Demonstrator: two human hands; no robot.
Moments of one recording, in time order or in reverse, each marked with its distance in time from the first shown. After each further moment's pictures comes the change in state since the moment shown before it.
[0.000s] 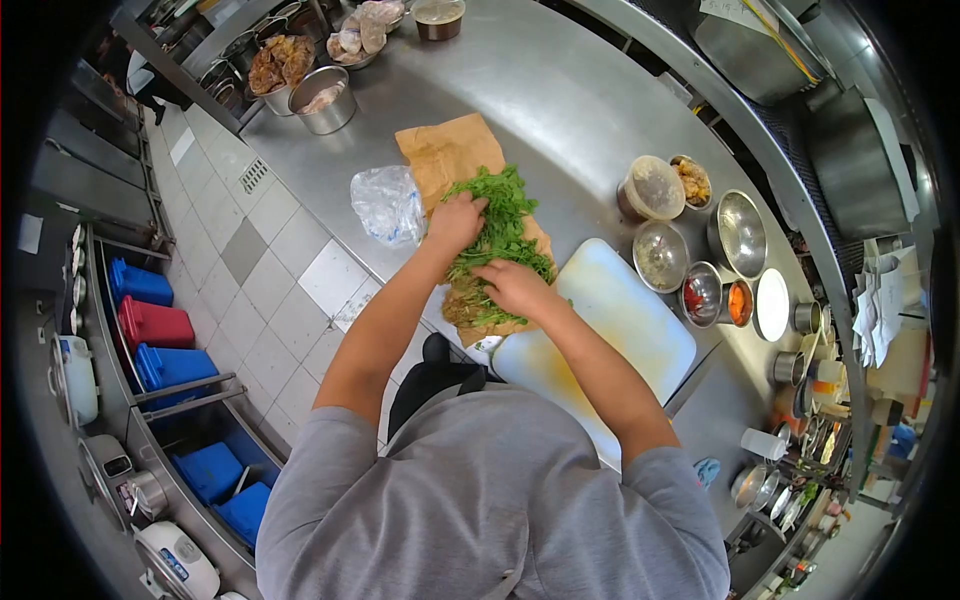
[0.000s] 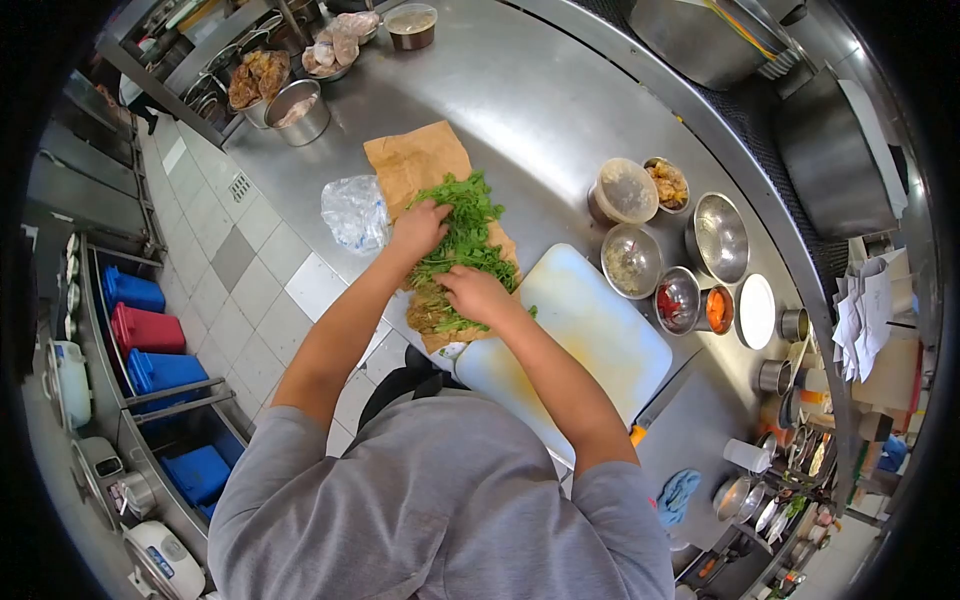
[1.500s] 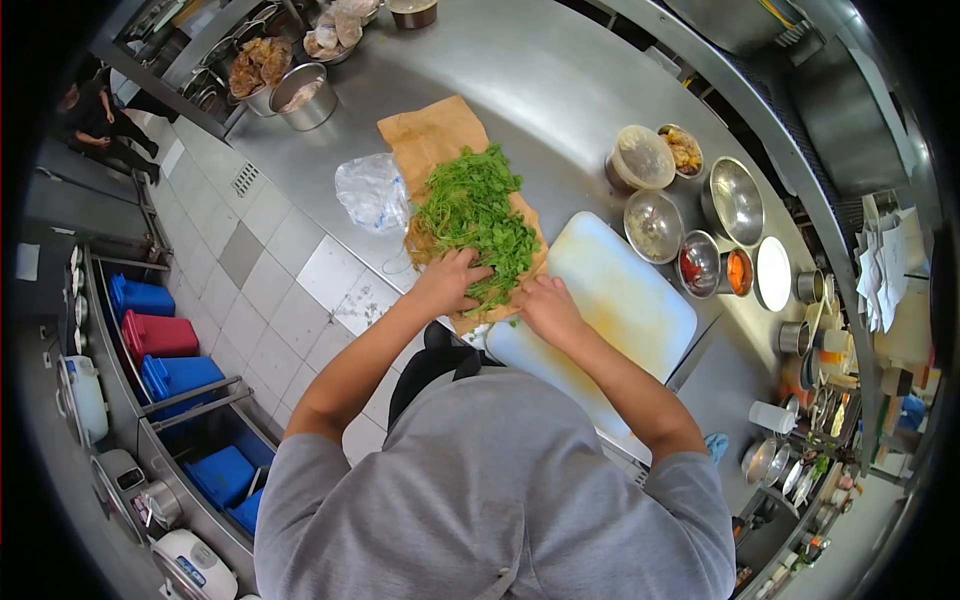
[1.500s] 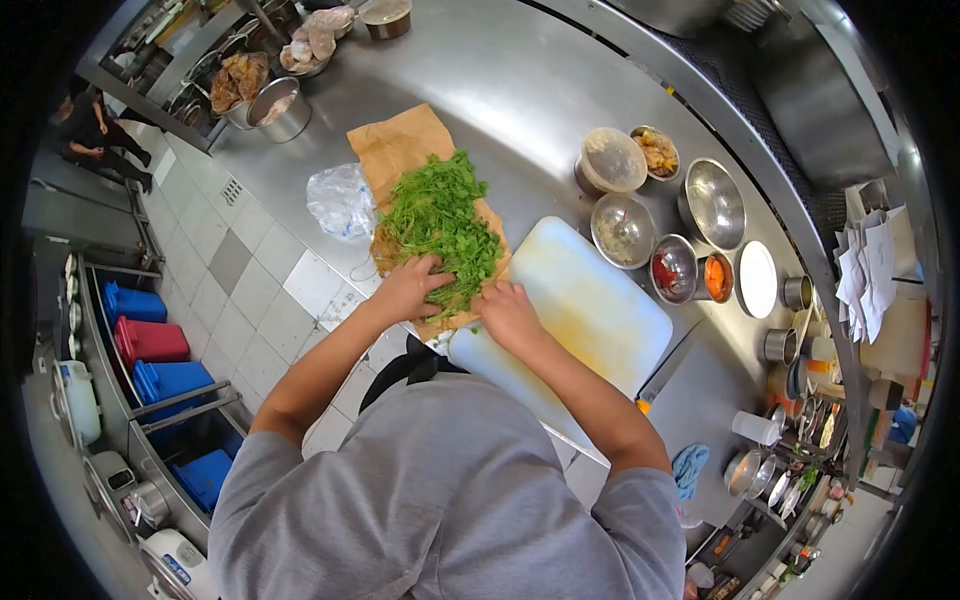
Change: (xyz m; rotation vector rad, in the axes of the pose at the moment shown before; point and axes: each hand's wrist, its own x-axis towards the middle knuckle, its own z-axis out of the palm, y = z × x) left_hand -0.120 0.040 -0.022 -0.150 -0.221 0.383; right_hand -0.100 -0.024 -0.018 -0.306 -0.059 0.190
